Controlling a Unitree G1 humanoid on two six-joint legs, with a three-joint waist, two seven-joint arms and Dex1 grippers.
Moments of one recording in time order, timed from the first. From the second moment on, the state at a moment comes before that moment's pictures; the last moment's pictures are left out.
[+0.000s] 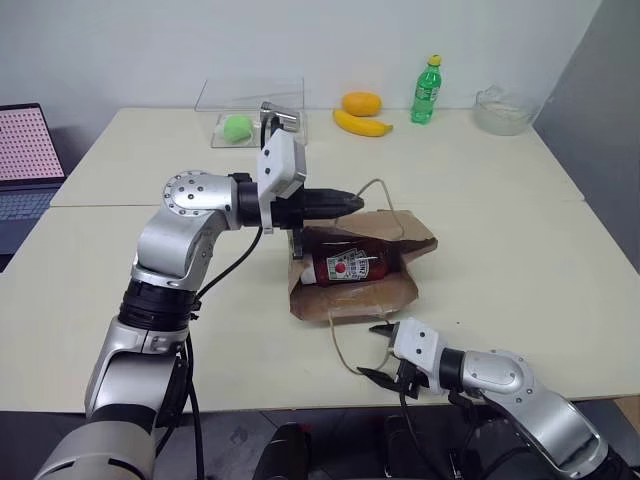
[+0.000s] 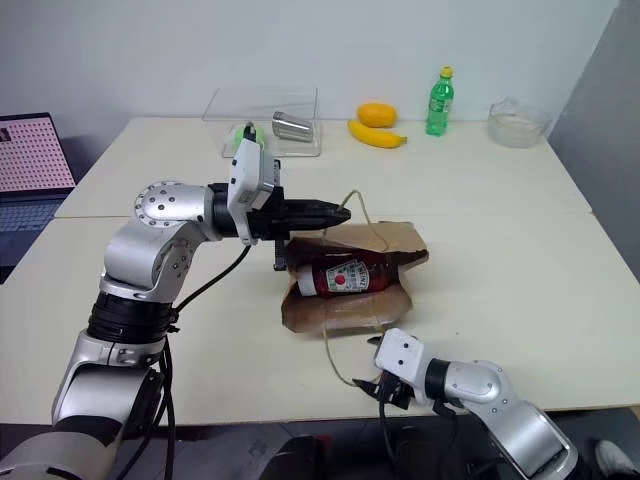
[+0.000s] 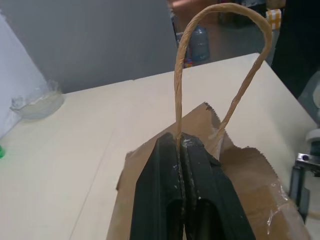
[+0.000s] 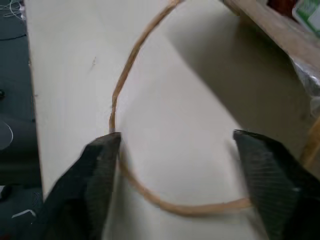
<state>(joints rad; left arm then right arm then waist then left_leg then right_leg) -0.81 0.54 -0.12 0.02 -0.39 0.33 -1.20 -0.02 -0.65 0.41 -0.62 0.13 0.50 0.65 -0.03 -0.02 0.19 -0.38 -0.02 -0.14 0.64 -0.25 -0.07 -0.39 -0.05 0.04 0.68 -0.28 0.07</state>
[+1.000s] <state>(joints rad) -0.81 0.55 -0.06 0.01 -0.43 0.41 -1.17 -0.44 -0.69 0.30 -0.71 0.40 0.81 0.55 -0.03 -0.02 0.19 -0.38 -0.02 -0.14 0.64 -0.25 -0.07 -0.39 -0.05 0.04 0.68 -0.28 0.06</state>
